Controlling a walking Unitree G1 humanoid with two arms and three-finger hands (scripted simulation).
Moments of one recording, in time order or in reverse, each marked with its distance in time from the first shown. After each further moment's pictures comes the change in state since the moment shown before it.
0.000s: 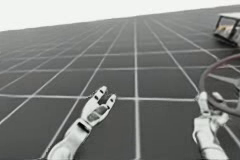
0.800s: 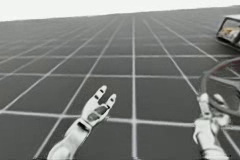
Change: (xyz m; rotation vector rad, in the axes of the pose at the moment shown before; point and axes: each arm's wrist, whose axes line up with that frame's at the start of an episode) left arm 0.003 0.001 -0.002 -0.004 0.013 0.003; right arm 0.003 -0.008 -0.002 -0.012 0.001 -0.032
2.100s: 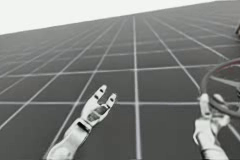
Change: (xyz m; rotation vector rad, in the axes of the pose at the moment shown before) left arm 0.003 -0.011 -0.002 0.037 0.013 -0.008; right arm 0.005 -0.013 0.000 0.028 0.015 -0.034
